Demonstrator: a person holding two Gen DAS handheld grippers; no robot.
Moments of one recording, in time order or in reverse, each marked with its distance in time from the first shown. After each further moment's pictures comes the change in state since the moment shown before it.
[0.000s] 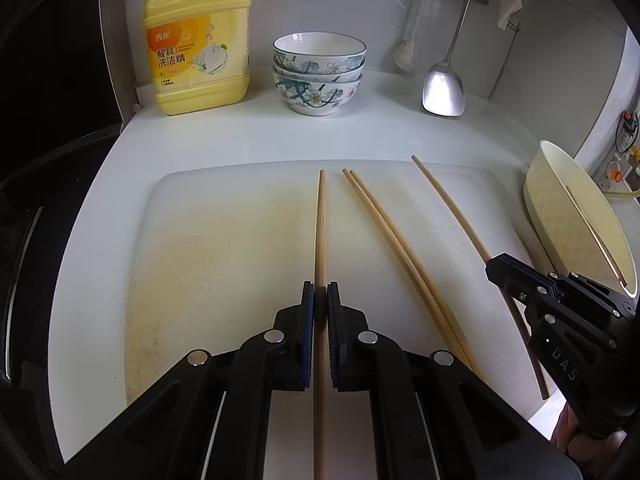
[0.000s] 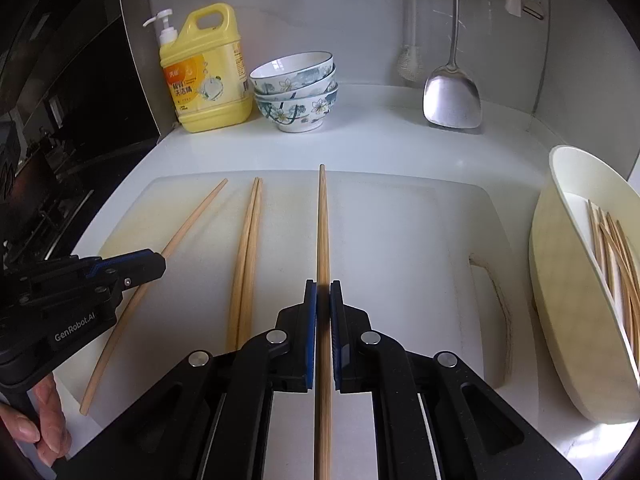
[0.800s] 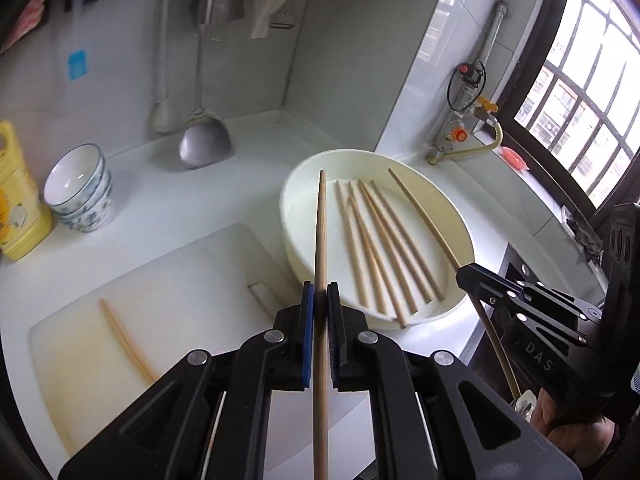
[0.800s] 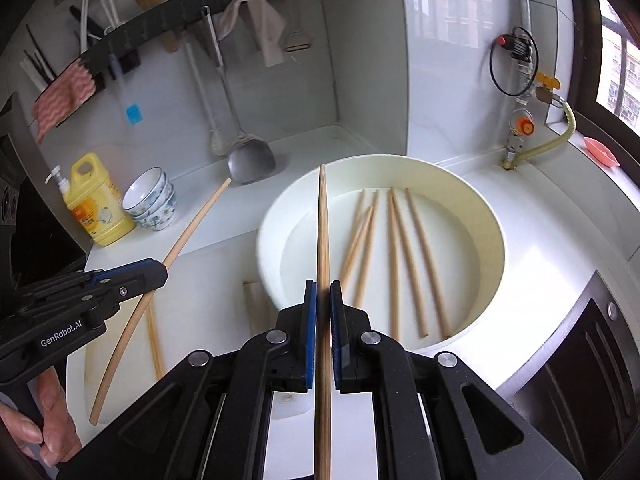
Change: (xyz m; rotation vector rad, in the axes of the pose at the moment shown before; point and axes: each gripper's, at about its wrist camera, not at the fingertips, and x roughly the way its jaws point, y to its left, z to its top) left arm -0.062 -0.215 0.074 0.325 0.038 -0.405; right arm -0.168 -0.166 -0.002 0.368 -0.061 -0.269
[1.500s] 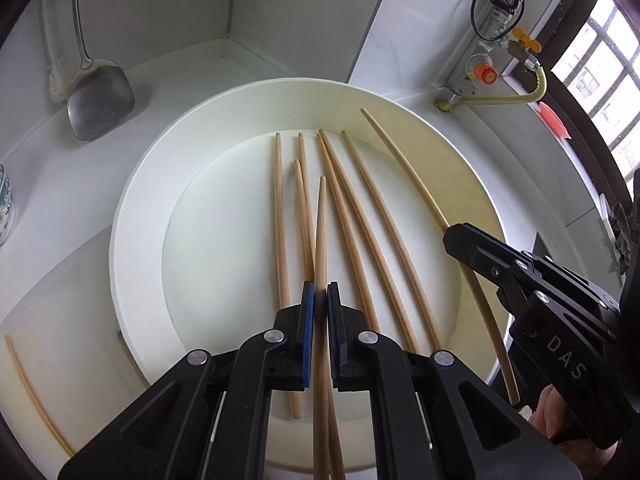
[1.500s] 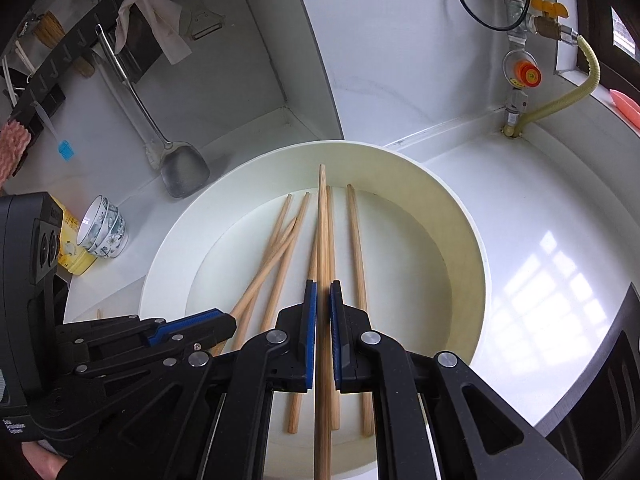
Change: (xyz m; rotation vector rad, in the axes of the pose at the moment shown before) left arm 0.166 -0.057 0.038 -0.022 0.217 0.007; right arm 0.098 -0.102 0.039 0.097 0.085 0.082
